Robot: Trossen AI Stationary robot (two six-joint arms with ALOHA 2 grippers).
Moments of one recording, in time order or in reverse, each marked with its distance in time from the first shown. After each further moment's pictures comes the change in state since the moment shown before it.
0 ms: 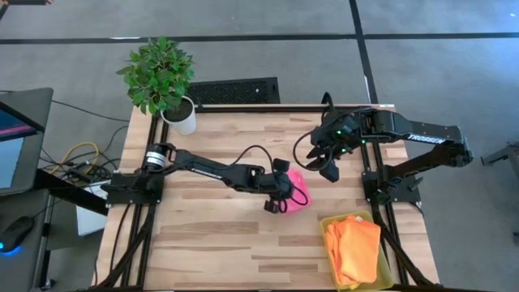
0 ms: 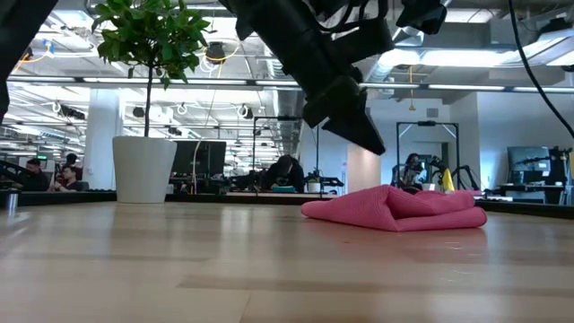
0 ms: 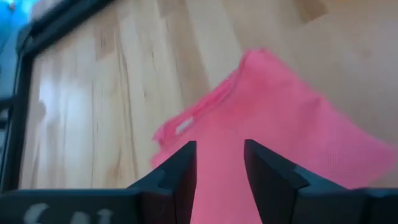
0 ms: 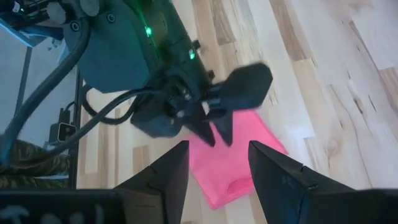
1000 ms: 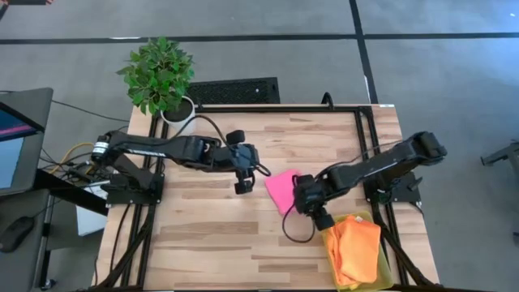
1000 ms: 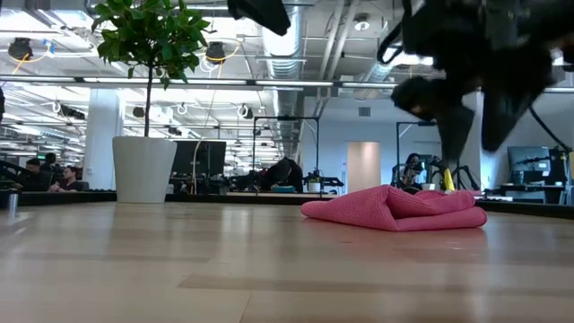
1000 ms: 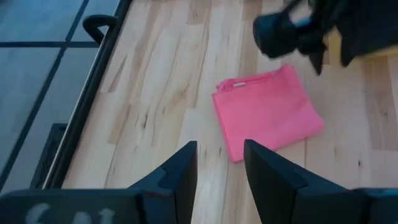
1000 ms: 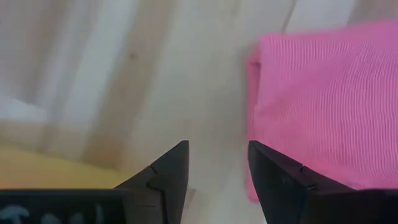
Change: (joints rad) left arm 0.004 -0.482 0.027 -0.561 -0.091 -0.464; right arm 0.370 0.302 -0.381 0.316 0.050 -0.255
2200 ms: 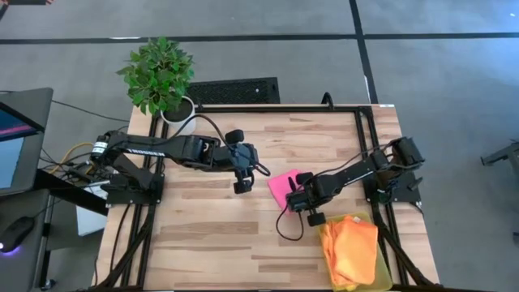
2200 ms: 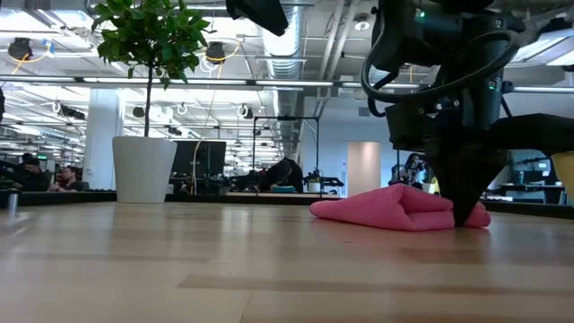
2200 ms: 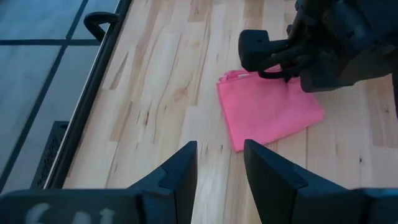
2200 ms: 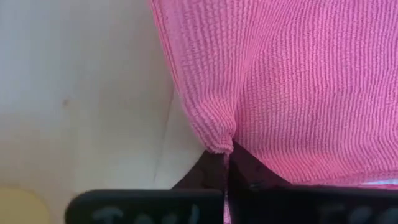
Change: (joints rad) left arm 0.000 -0.007 0.000 -0.013 0.000 0.000; right arm -0.014 0.260 0.004 -0.035 0.264 0.091
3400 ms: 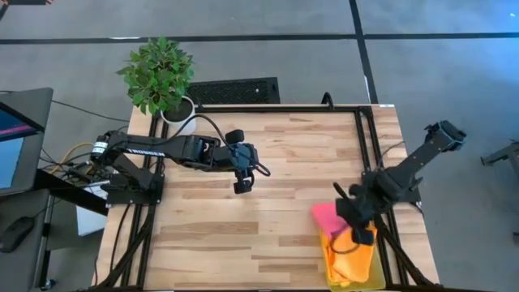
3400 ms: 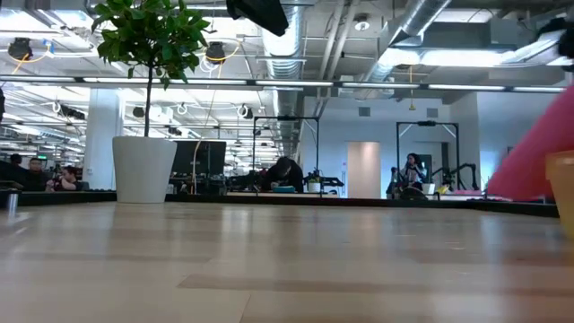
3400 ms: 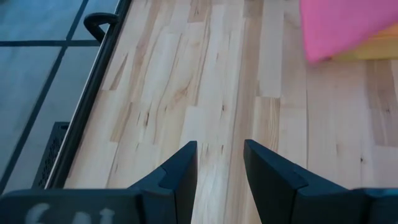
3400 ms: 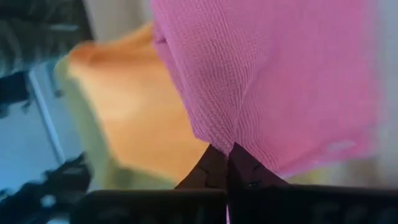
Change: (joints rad) left arm 0.000 0.001 0.000 0.001 0.000 0.006; right arm 0.373 -0.593 -0.004 -0.356 -0.318 0.806
